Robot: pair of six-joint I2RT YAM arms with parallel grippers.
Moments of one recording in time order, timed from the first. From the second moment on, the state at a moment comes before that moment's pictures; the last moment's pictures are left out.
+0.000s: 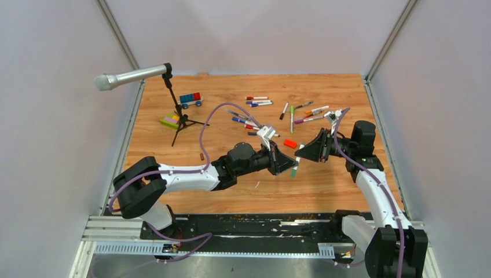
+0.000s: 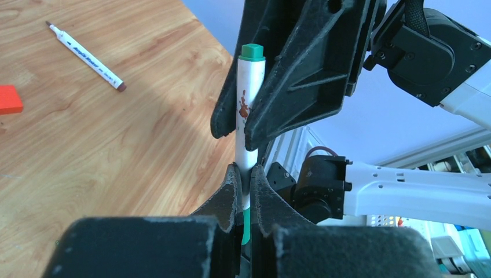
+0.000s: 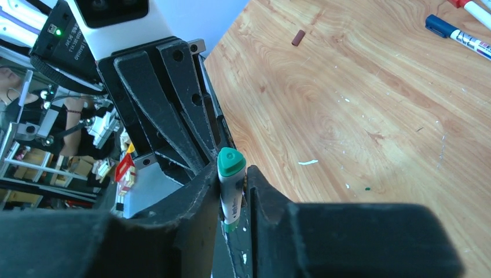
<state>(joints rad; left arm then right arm) -1.09 1.54 0.80 0.71 0.15 -0.74 -0.04 0.98 0.61 -0.03 -1.30 0.38</state>
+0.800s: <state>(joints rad) -1.09 1.52 0.72 0.74 0.27 -0.73 -0.03 0.98 0.61 0.00 -1.36 0.40</state>
